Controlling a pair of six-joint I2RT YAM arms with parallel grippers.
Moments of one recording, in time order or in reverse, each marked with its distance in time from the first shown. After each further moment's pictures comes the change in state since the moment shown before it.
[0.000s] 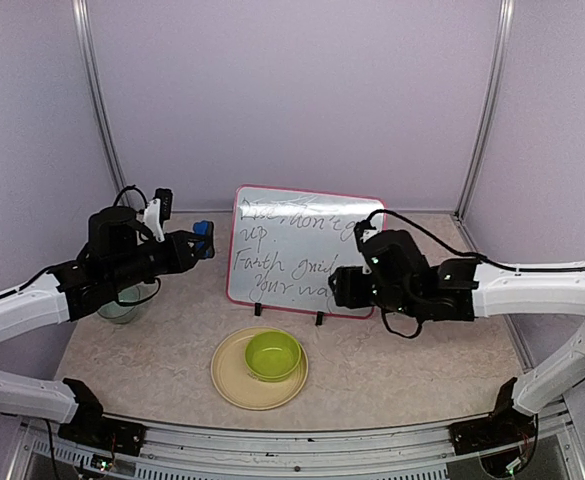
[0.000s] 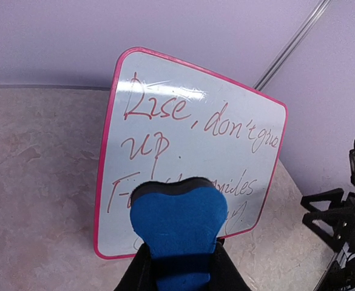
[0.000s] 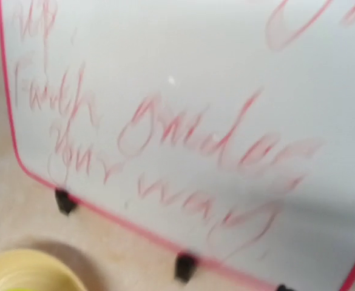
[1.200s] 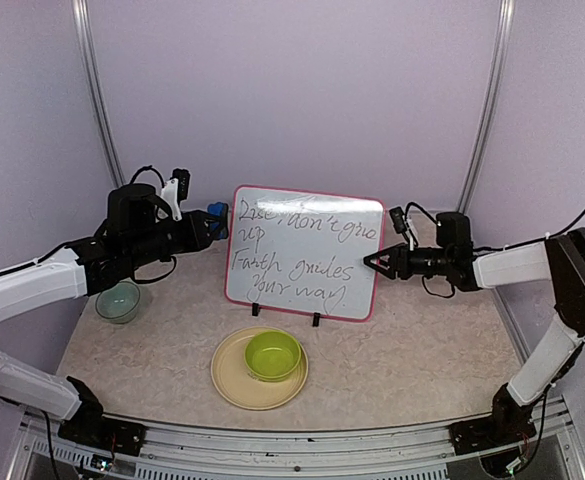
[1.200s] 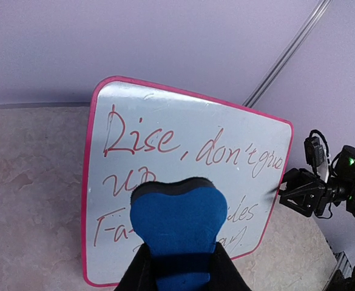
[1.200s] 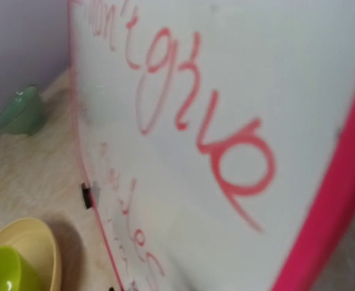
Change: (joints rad) left arm -0.001 0.177 0.172 0.006 -0.002 0.033; right arm -0.724 0.208 -0.165 0.595 -1.212 -0.435
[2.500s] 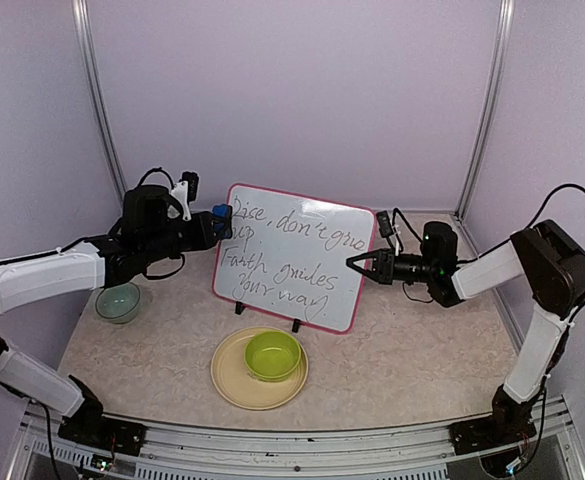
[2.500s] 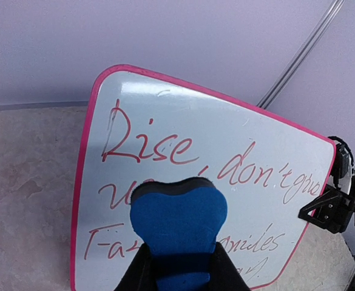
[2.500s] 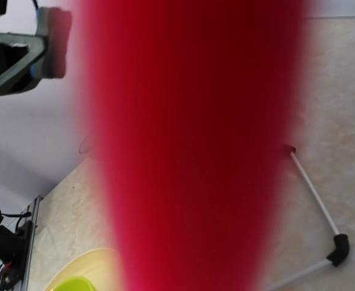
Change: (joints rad) left arm 0.049 0.121 0.016 0.073 0.013 0.044; right arm 0.073 0.172 -0.042 0.474 -0.148 0.276
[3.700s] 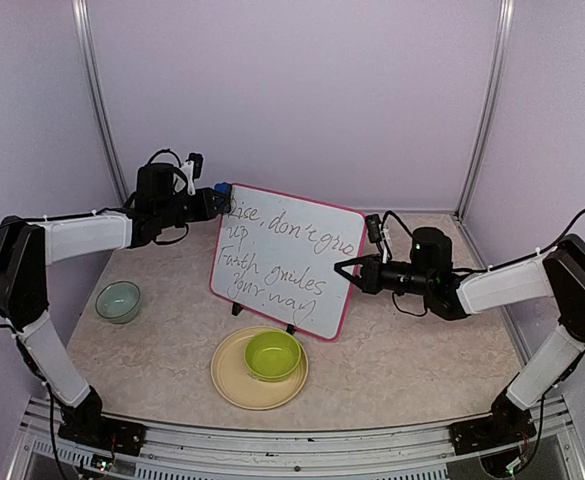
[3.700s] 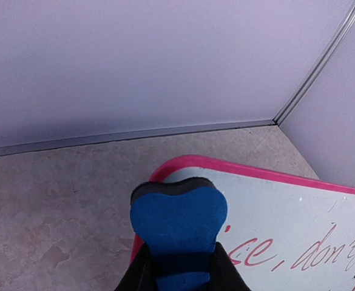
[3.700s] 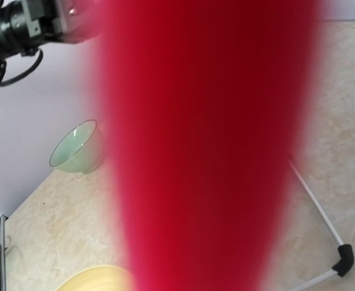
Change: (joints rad) left arm 0.200 0.342 0.264 0.095 0.211 0.111; right arm 0.201 -0.210 -0.078 -0.171 0.383 -0.014
